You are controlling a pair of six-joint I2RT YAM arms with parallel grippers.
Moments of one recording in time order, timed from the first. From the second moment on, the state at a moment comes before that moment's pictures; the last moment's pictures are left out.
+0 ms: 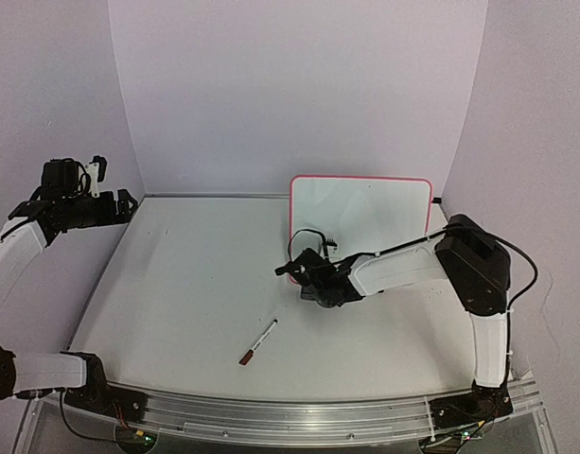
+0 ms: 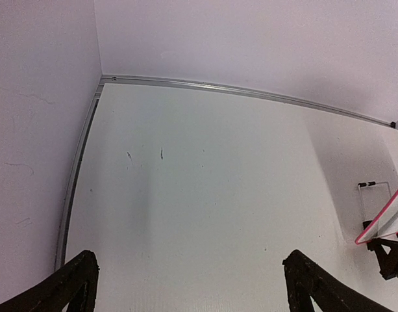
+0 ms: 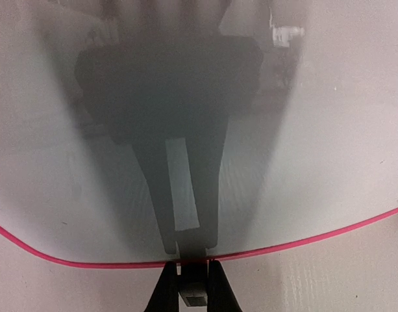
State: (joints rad) left arm 0.00 1.06 1.02 -0.50 0.15 -0.11; right arm 0.96 2.09 1.29 -0.25 0.64 0.91
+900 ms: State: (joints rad) left arm -0.18 1.13 1.03 -0.57 0.06 -0.16; right arm 1.06 2.03 1.34 -0.39 0.62 1.09
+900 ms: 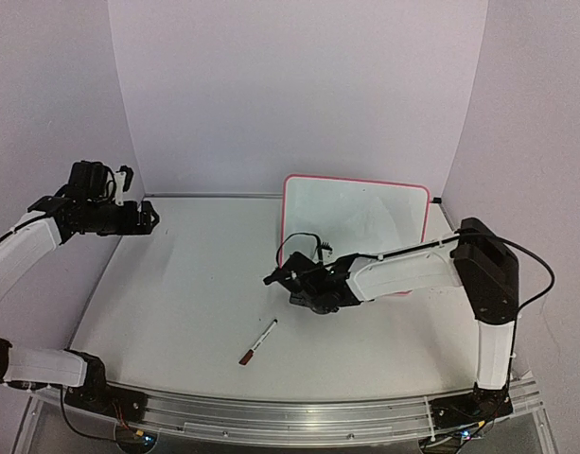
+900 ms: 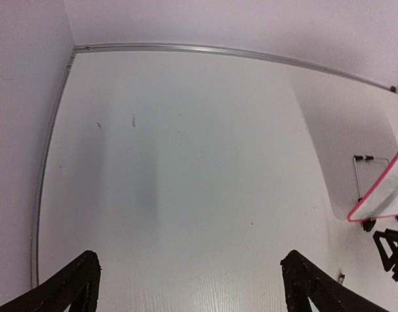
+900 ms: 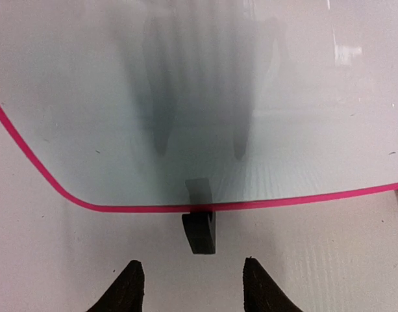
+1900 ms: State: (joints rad) left arm -1.12 1.62 0.88 -0.49 0.02 -0.46; right arm 0.92 1.49 0.96 -0.37 0.58 0.96
